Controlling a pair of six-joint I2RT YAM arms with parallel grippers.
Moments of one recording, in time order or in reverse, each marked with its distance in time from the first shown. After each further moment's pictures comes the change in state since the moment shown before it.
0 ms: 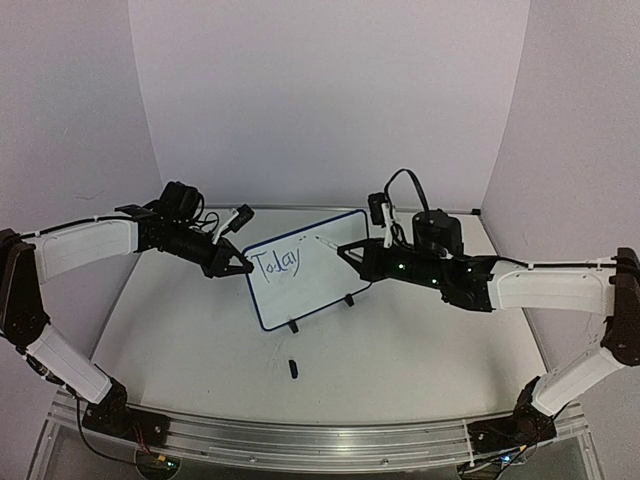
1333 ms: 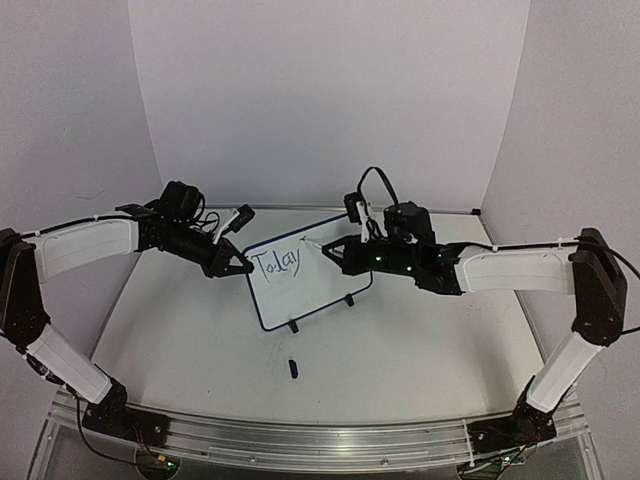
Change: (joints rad) left arm -0.004 0.003 0.007 -0.010 -0.008 0.003; right arm -0.035 0.212 0.168 -0.037 -0.047 -0.069
